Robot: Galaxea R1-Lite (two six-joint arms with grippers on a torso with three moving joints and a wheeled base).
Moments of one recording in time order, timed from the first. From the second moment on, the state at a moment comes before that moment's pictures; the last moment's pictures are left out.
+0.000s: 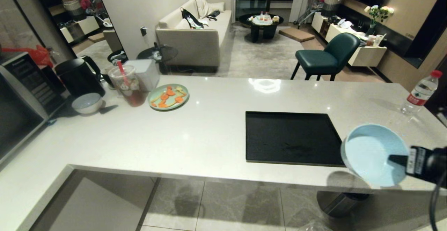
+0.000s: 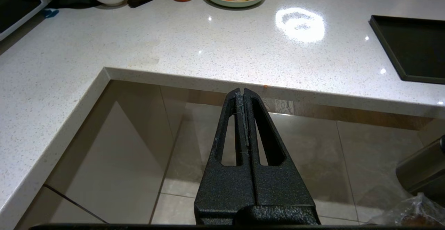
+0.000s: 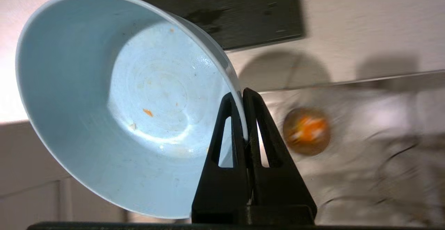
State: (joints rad) left arm 0.00 0.00 0.00 -0.01 0.02 -0.06; right arm 0.11 1.26 -0.63 -0.04 0.00 0.39
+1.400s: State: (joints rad) left arm 0.00 0.00 0.00 -0.01 0.02 -0.06; right arm 0.34 2.16 -1.35 0.08 -0.21 1.03
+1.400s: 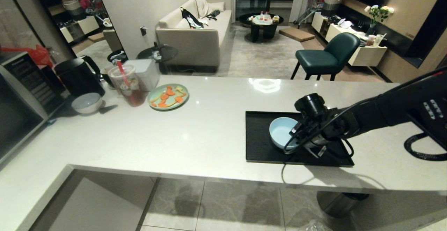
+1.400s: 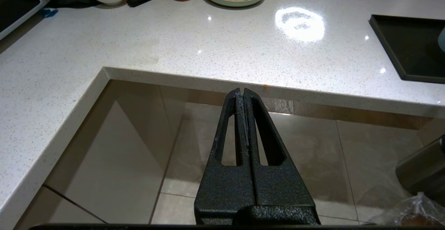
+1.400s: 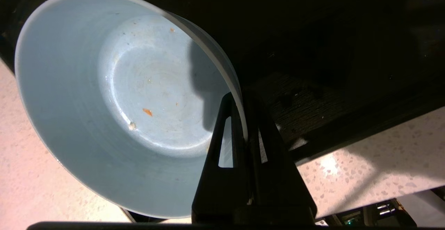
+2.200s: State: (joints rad) left arm 0.00 0.00 0.00 -0.01 0.02 -0.06; right arm 0.33 2.20 -1.35 0.08 -0.21 1.05
